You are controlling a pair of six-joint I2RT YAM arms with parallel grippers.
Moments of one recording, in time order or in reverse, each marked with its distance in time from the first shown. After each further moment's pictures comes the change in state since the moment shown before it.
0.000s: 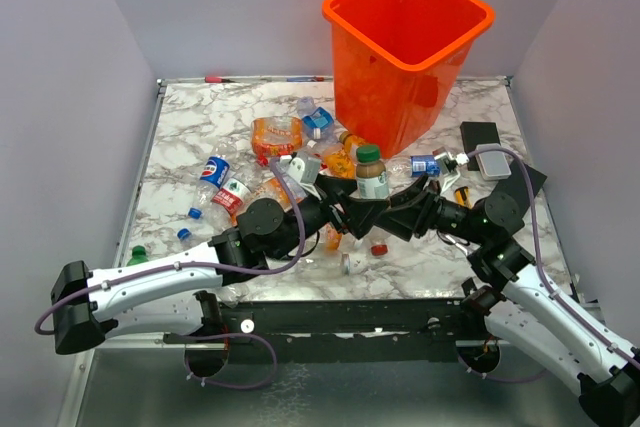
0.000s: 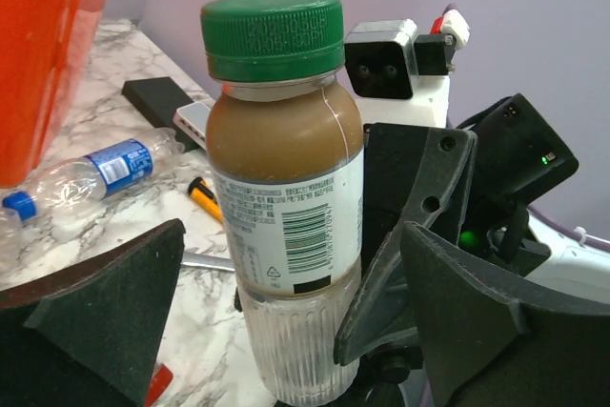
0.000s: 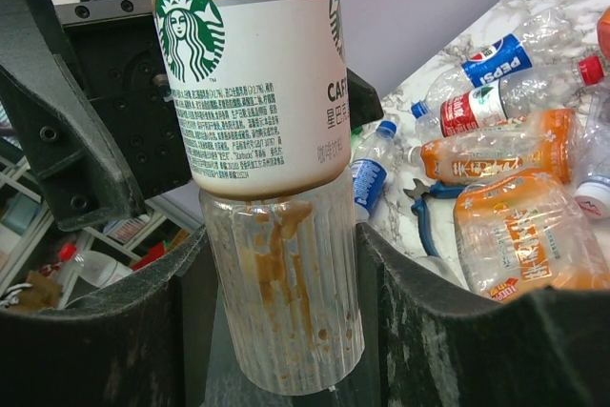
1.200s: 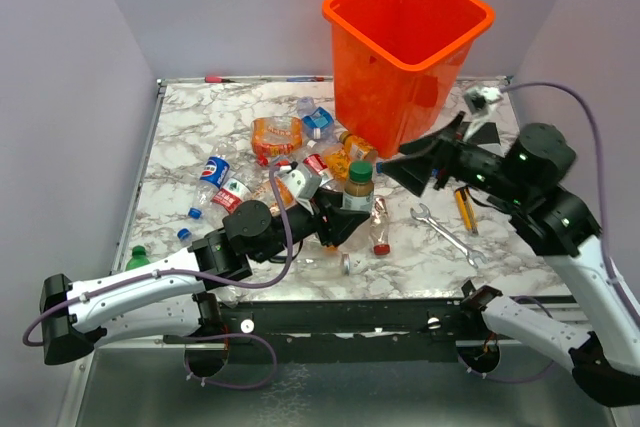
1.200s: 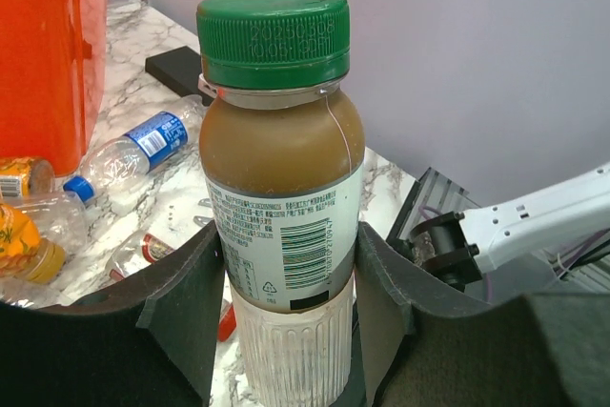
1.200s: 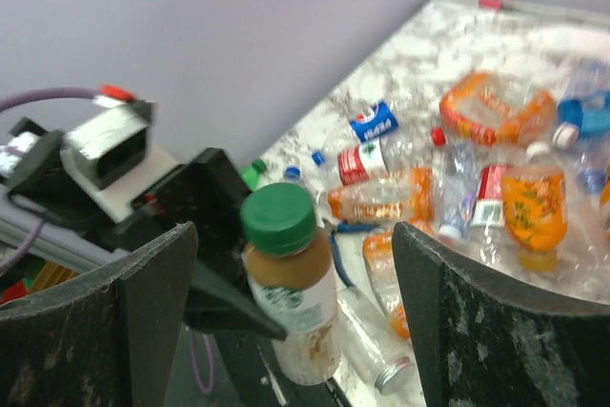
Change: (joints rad) left arm 0.015 -0.105 -0.017 -0.174 0.126 0.187; right arm 0.000 0.189 0.789 -0.784 0.225 -0.332
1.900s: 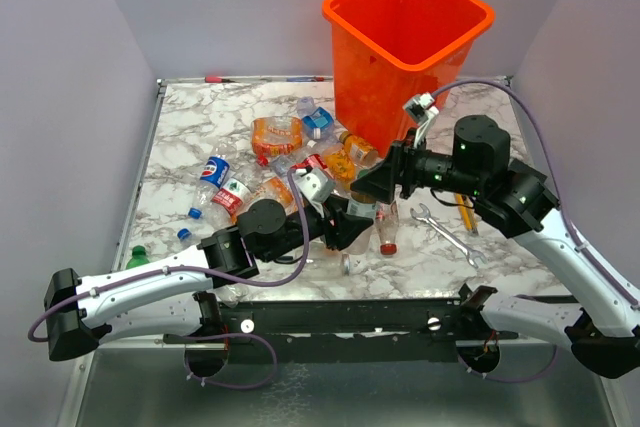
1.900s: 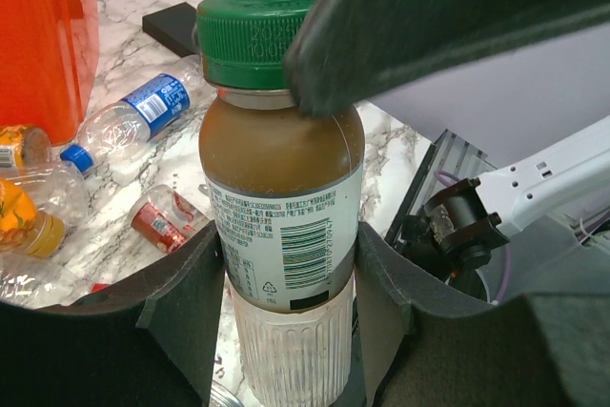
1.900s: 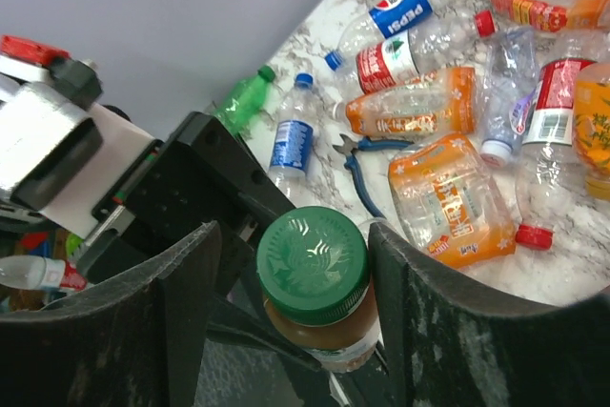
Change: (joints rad) left arm 0.000 0.049 0.001 -0.047 0.029 0.021; right arm 0.127 0.177 0.000 -0.081 -0.002 0.021
